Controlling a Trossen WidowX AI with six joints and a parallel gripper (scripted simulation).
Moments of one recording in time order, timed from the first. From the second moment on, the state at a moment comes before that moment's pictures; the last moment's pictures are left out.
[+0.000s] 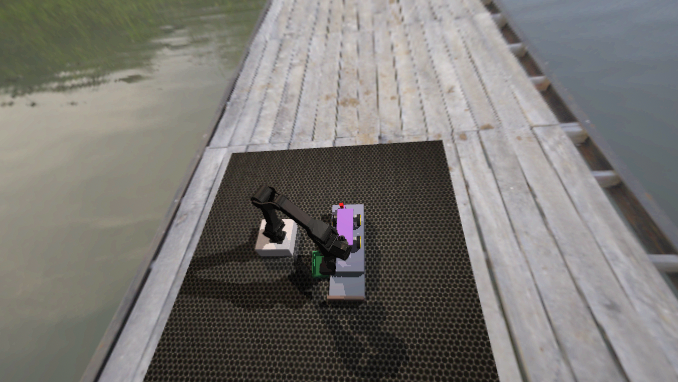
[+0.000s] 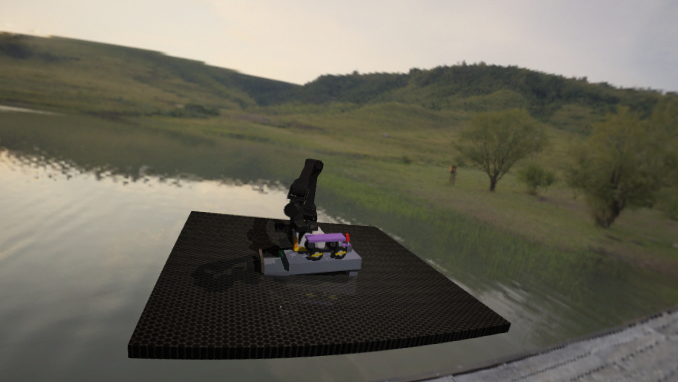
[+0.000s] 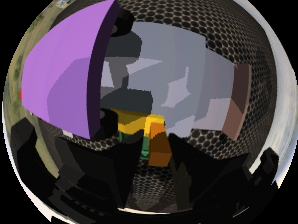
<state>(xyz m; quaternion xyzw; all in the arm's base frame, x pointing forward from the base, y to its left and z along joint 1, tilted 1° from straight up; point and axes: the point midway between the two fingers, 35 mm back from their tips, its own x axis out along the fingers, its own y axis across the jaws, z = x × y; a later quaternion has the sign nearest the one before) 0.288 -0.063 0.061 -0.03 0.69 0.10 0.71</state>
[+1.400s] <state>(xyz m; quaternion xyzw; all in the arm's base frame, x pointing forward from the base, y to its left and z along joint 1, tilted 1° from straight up) 0.302 -0.034 0.138 0.02 0.66 0.04 0.75</state>
